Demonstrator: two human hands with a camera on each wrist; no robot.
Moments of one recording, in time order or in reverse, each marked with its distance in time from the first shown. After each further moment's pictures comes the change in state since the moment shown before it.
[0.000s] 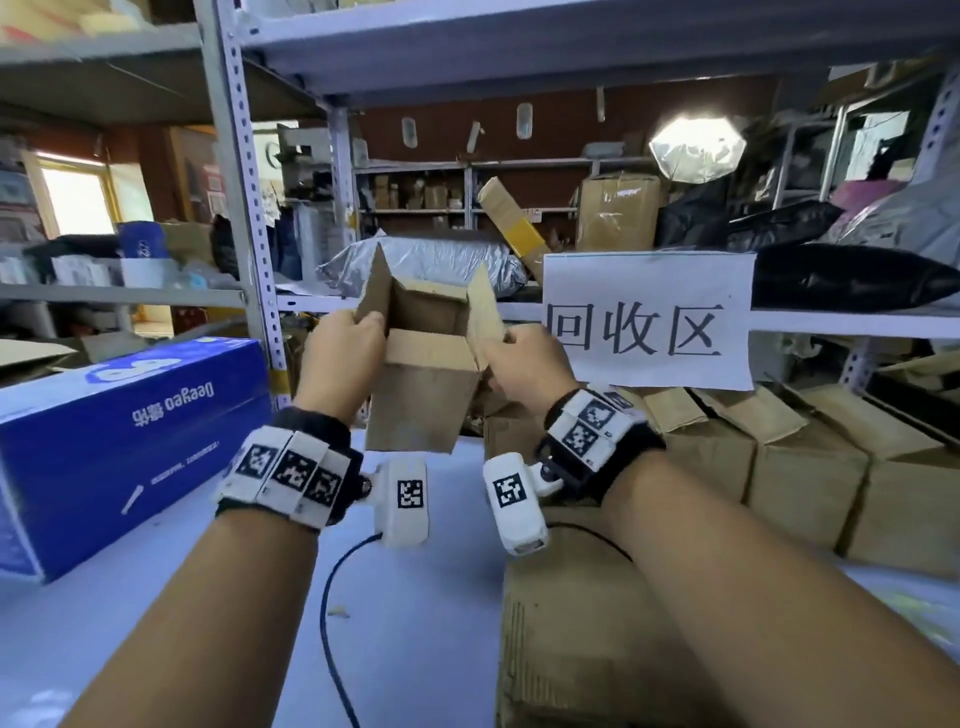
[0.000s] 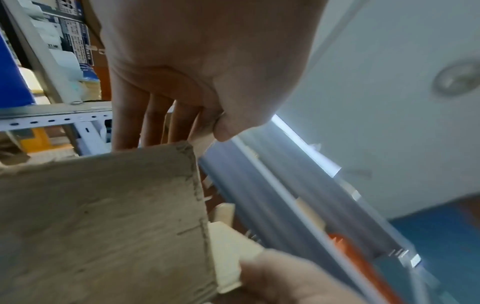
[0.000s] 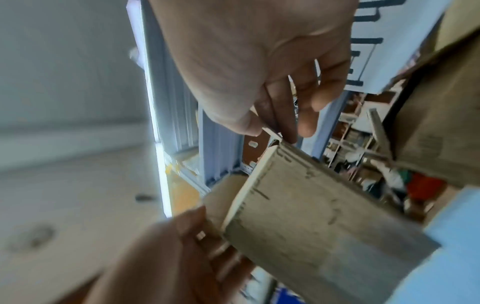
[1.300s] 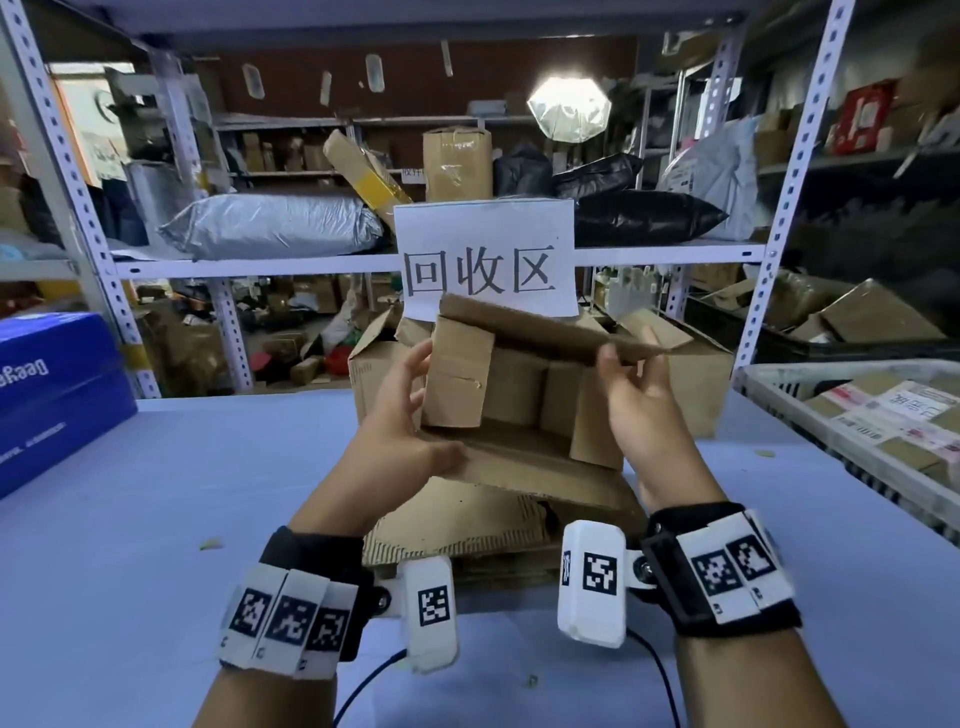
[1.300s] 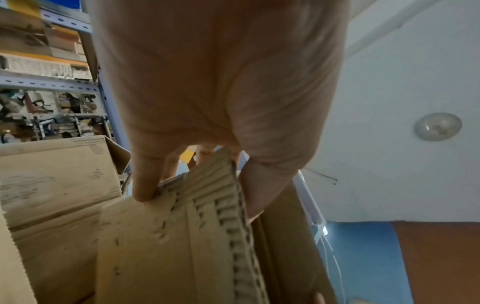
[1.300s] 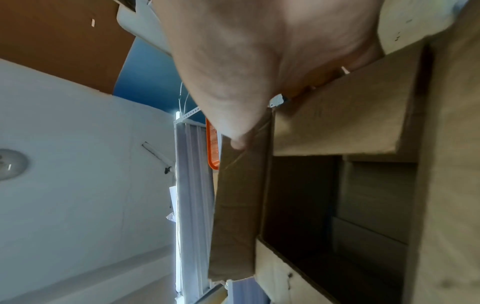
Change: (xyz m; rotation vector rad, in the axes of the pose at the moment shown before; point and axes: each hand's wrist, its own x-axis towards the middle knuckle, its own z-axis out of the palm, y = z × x) left_hand -0.201 0.013 0.095 -0.305 -0.670 0.157; right_hand -0.205 0.112 -0.173 0.375 0.432 0.204
